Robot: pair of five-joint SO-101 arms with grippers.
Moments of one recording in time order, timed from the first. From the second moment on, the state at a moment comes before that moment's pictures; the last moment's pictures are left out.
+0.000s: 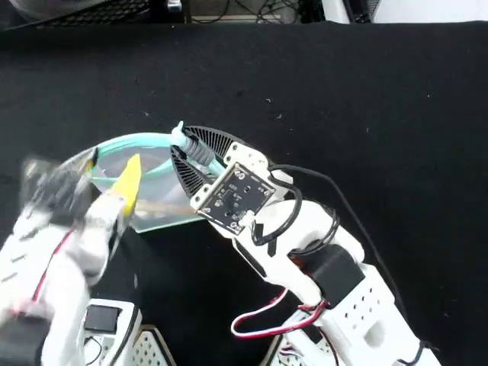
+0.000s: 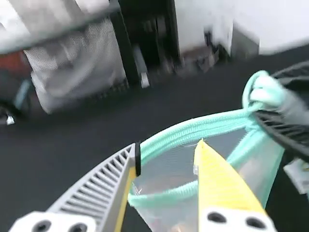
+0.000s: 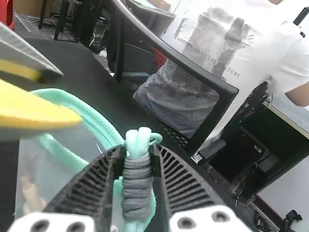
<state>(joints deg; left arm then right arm) 0.2 -81.1 32.4 71.7 -11.6 -40.1 -59.0 40.8 35.8 25.2</state>
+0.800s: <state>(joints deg) -5.8 -82.5 61.4 47.0 -11.0 -40.1 -59.0 40.8 34.6 25.2</state>
